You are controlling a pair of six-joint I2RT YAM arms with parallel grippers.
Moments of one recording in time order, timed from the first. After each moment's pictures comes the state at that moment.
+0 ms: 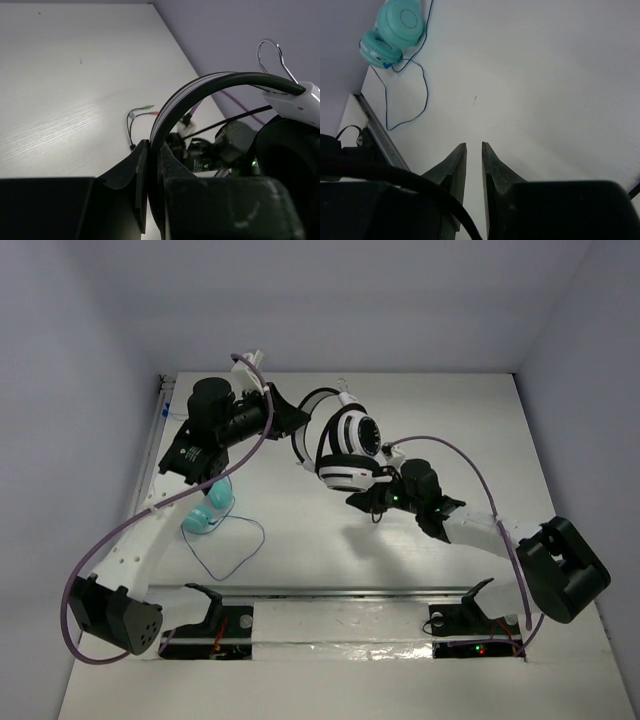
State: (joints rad) left arm -0.40 1.20 1.24 -0.25 0.48 -0.52; right arm 0.60 1.35 0.59 0.37 -0.36 0.60
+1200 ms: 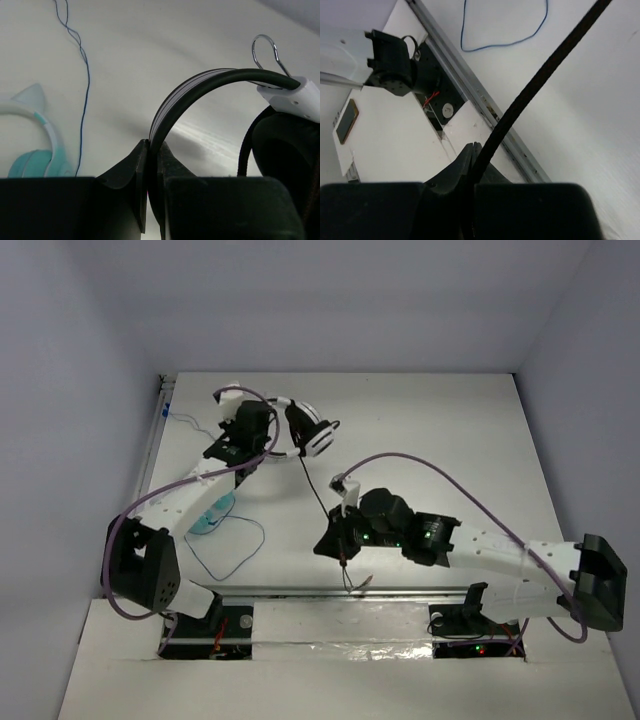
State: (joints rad) left arm -0.40 1.42 1.10 -0.23 -0.56 -0.62; right arm 1.11 1.22 0.77 -0.02 -0.20 0.67
